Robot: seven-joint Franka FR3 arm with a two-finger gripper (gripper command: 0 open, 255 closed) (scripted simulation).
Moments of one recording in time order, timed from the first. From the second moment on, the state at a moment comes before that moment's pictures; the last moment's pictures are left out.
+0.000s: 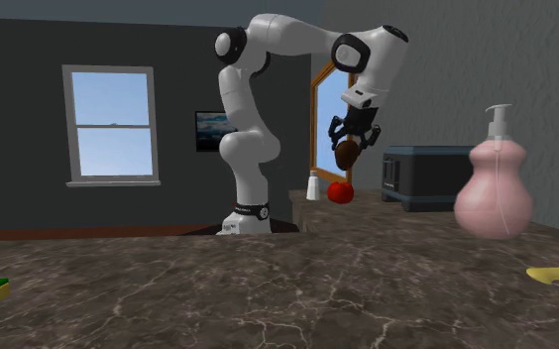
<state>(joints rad) 0.09 -0.36 0.03 -2.32 0.34 1.46 0.93</state>
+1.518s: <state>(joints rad) 0.32 -0.27 0.38 -2.29 0.65 1.73 1.33</state>
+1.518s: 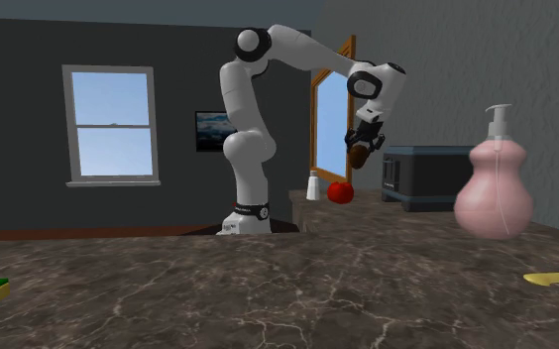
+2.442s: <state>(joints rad) 0.33 -0.18 0.41 -2.39 0.67 1.91 1.26</state>
